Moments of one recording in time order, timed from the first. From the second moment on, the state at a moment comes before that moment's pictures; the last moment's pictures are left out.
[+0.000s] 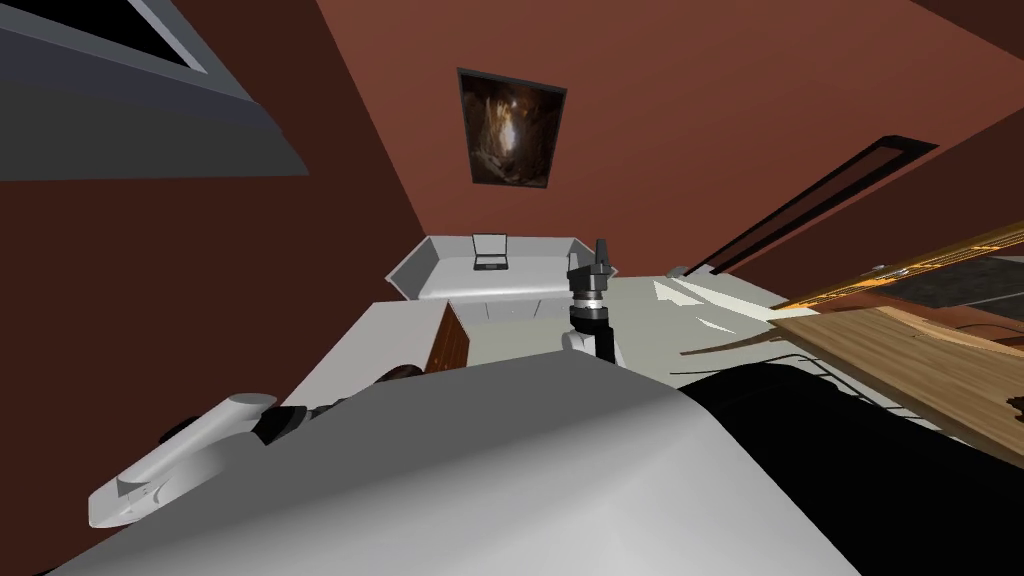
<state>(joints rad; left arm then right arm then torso) -0.04 0.45 1.07 -1.00 0.23 1.62 1.94 0.49 -0.05 0.00 -2.37 -0.01 -0.41 -0.13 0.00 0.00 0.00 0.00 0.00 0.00</state>
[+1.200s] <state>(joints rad) -0.01 0.47 1.07 -1.11 0.26 1.70 1.87 0.49 -0.05 0.00 -2.37 -0.01 -0.41 -0.13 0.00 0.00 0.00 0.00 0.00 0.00</state>
